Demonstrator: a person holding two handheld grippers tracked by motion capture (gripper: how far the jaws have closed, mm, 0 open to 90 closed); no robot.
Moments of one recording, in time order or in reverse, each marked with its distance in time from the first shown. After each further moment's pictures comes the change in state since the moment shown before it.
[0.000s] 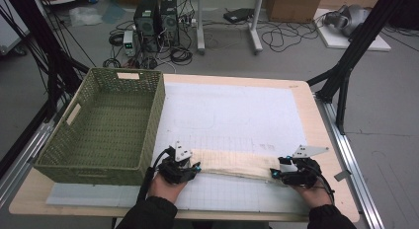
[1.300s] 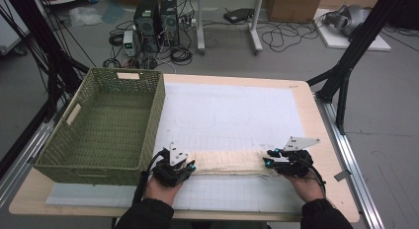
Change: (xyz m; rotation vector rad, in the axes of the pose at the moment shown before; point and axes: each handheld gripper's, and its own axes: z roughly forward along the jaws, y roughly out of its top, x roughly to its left) left arm -0.005 0.005 -0.021 -0.027 0.051 0.023; right arm 0.006 0.032 0.011 -0.031 0.029 -0.123
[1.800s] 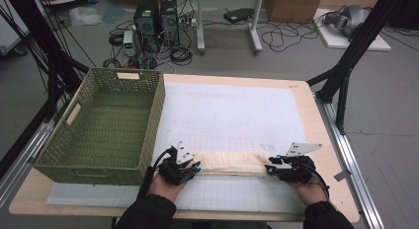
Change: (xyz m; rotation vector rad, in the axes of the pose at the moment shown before) left arm -0.006 0.012 0.010 -0.016 -0.108 0.110; right arm 0.004 -0.015 -0.006 0.010 0.029 0.033
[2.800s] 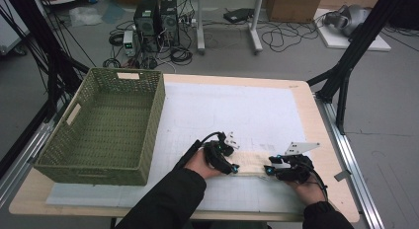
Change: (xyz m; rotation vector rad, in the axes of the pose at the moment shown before) left arm -0.023 0.064 0.098 0.197 -0.368 0.216; right arm -0.007 -0.005 0.010 0.020 0.004 0.040
